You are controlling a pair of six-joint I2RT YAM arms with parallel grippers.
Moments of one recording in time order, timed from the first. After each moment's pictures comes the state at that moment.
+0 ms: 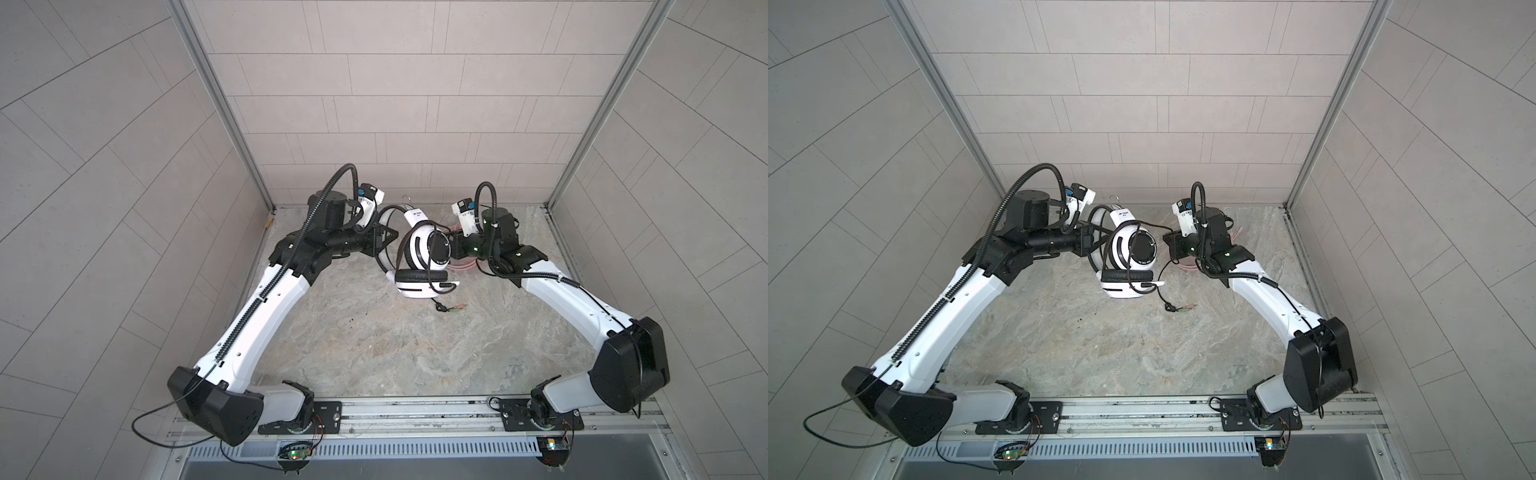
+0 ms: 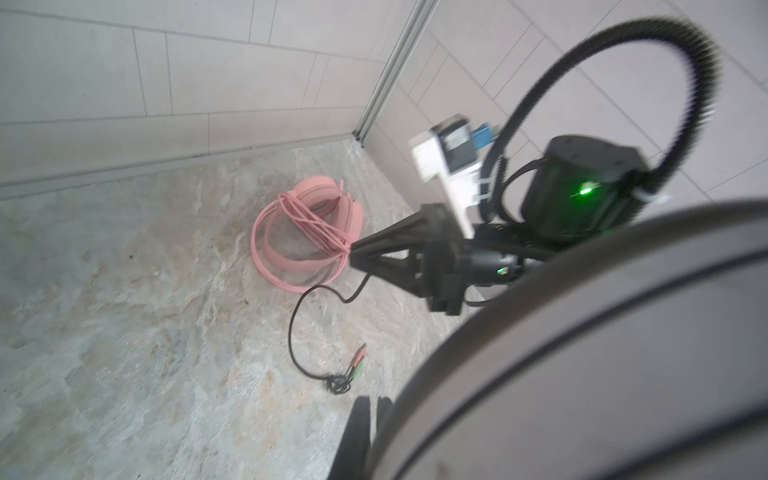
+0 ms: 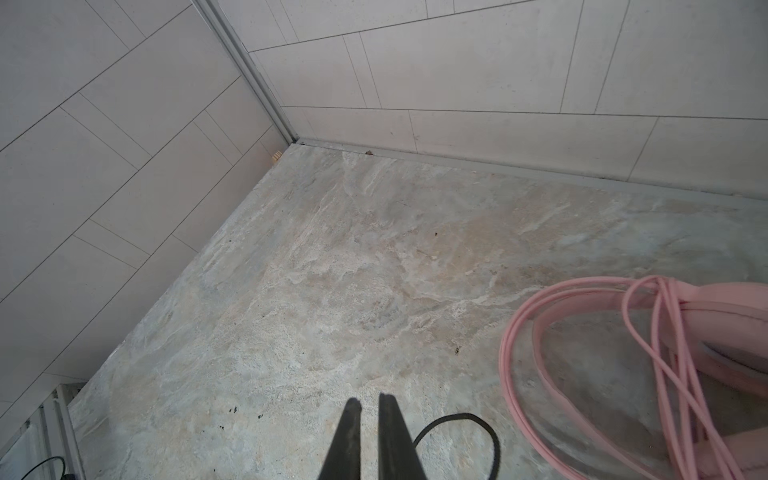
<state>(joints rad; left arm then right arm) -0.41 1.31 1.48 -0.61 0.59 -0.28 0.37 1.47 1.17 -0.16 -0.34 0.25</state>
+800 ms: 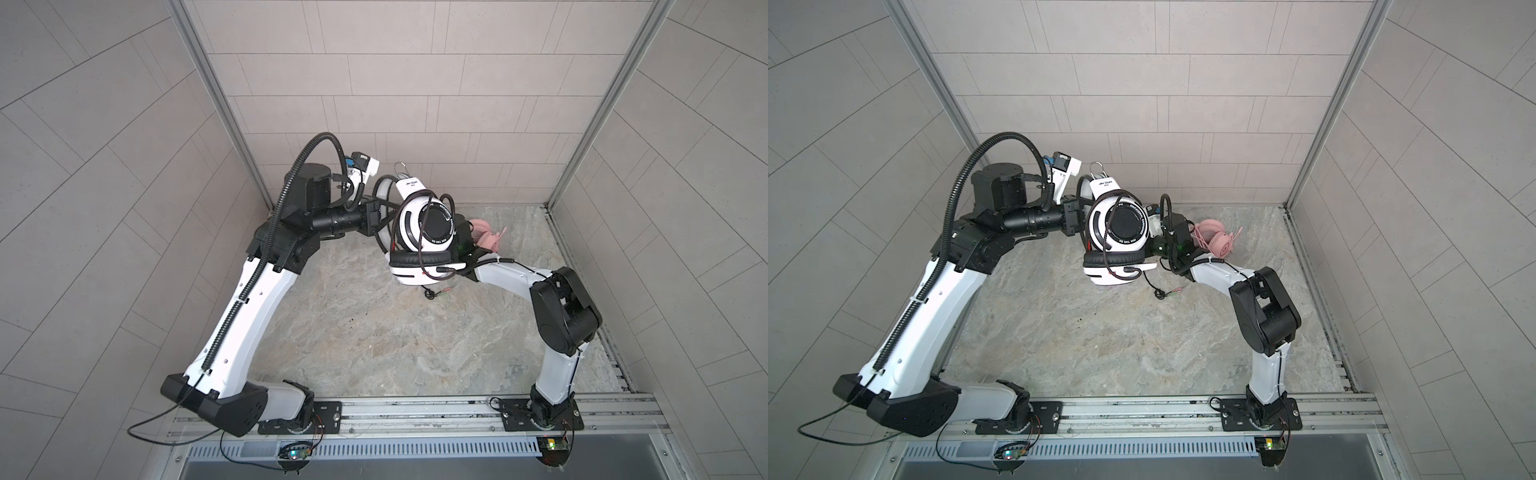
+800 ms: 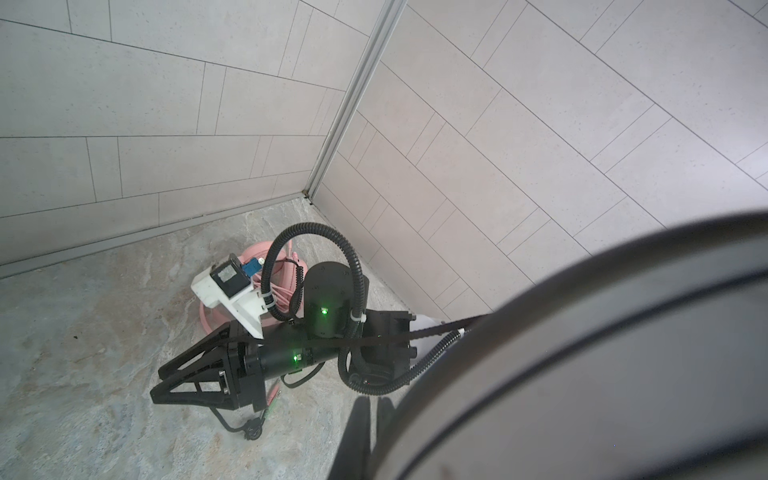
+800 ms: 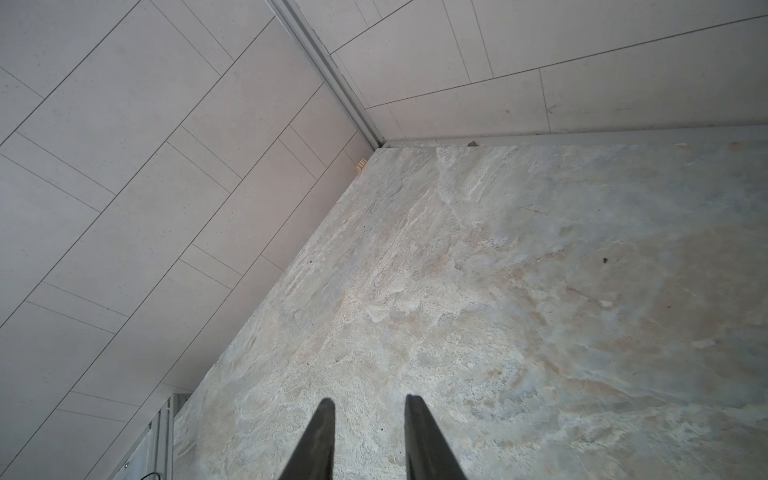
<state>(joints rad) -0.40 1.37 1.78 -0.70 0.66 -0.37 0.47 1.86 1.24 0.31 -0.50 0.48</state>
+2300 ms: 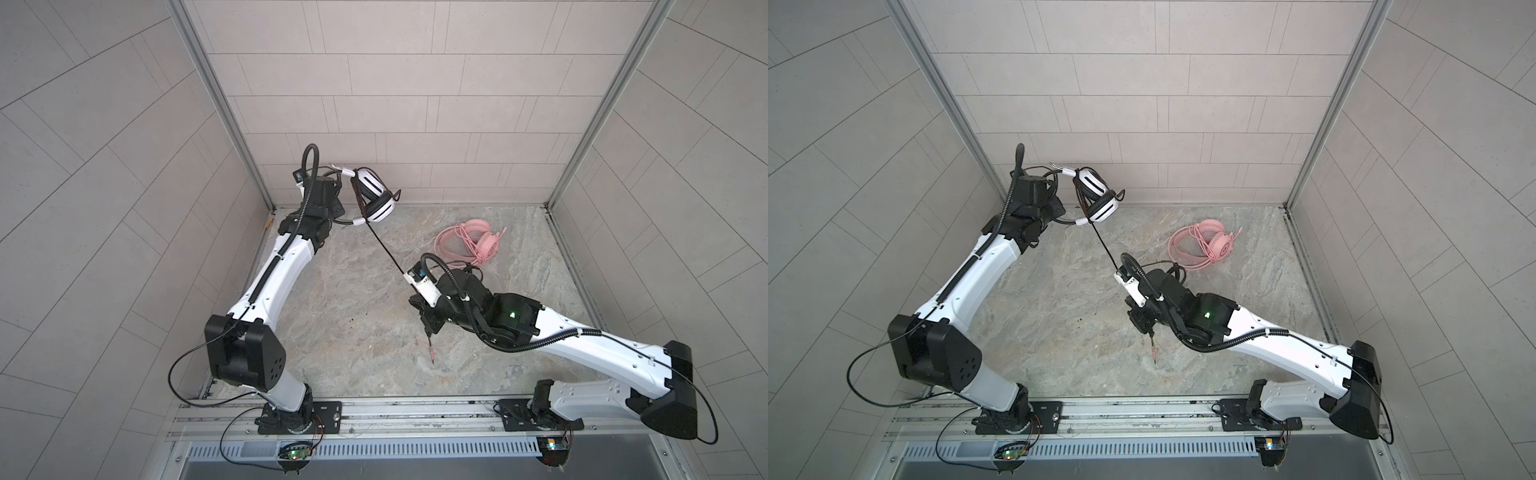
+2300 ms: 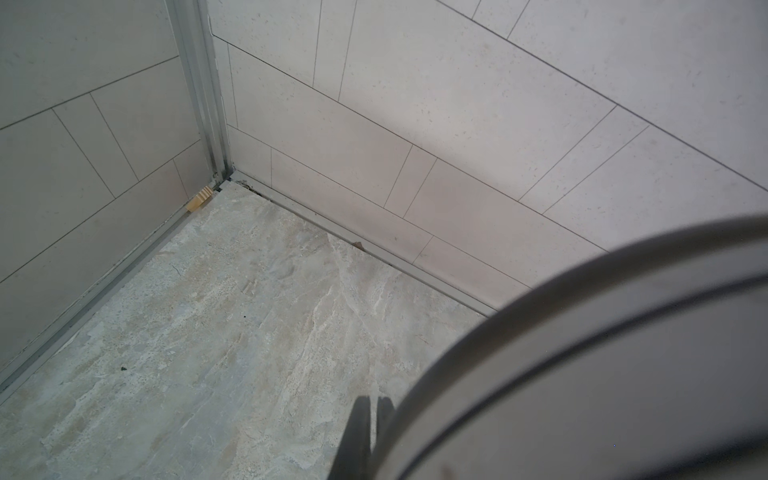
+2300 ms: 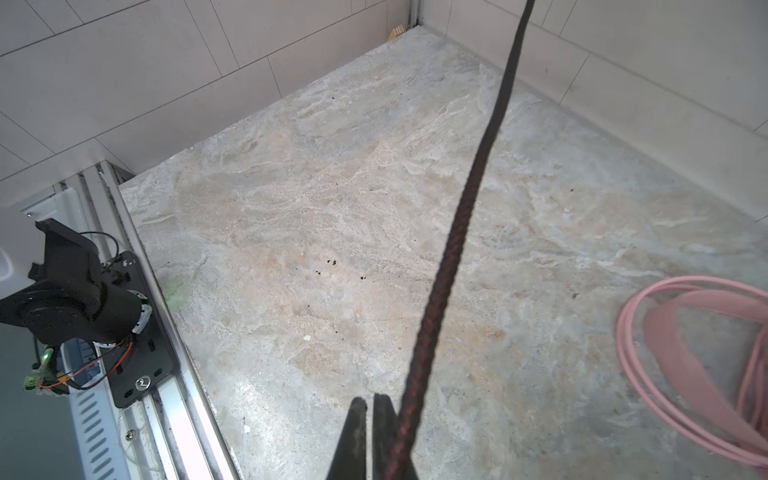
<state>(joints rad) -0.20 1.57 1.52 -0.49 -0.33 -0.55 1.03 1.22 1.16 -0.54 0.14 0.11</state>
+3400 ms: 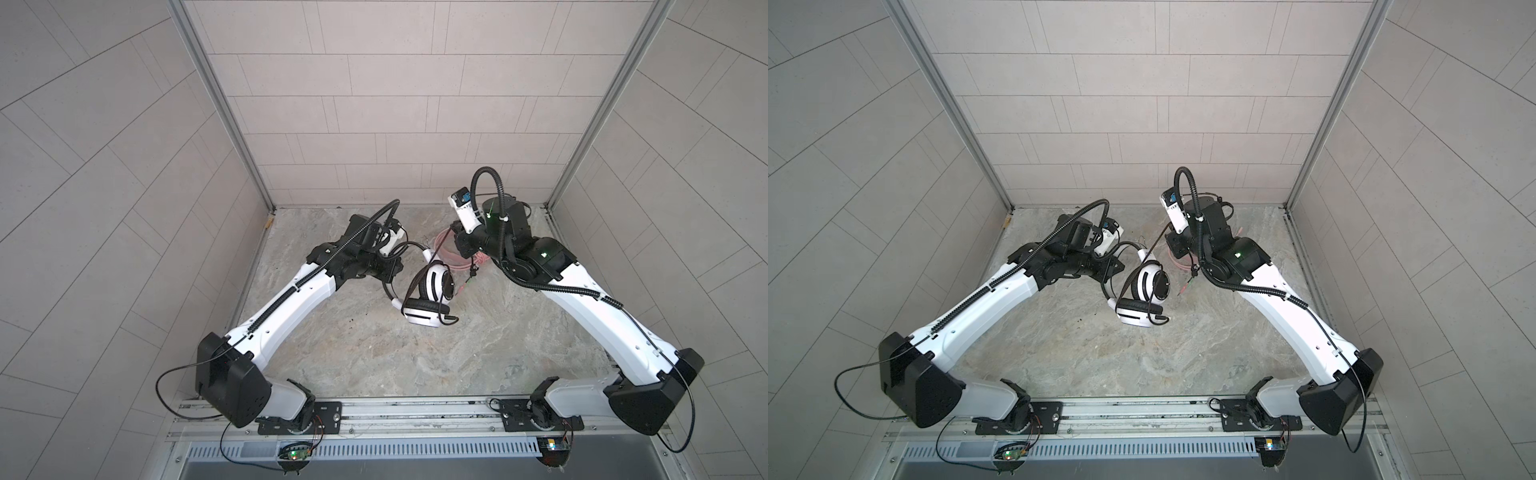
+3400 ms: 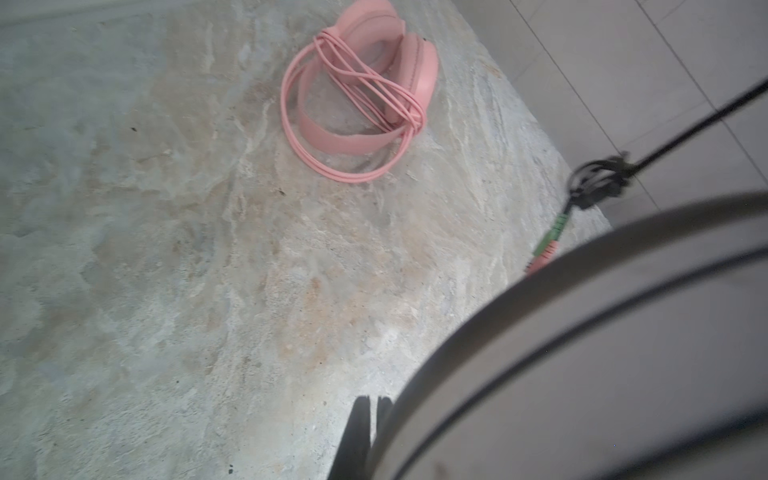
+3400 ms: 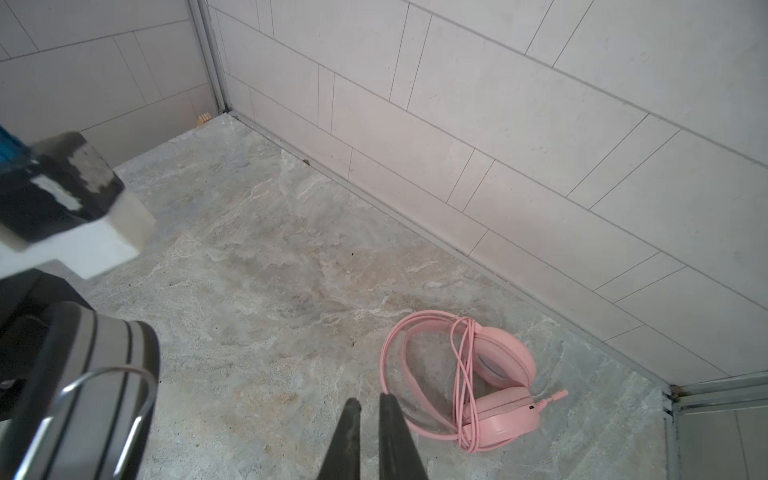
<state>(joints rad) -0.53 1.41 1.32 -0.71 0.39 -0.13 0.56 1.34 1.47 -0.62 0.12 -0.11</state>
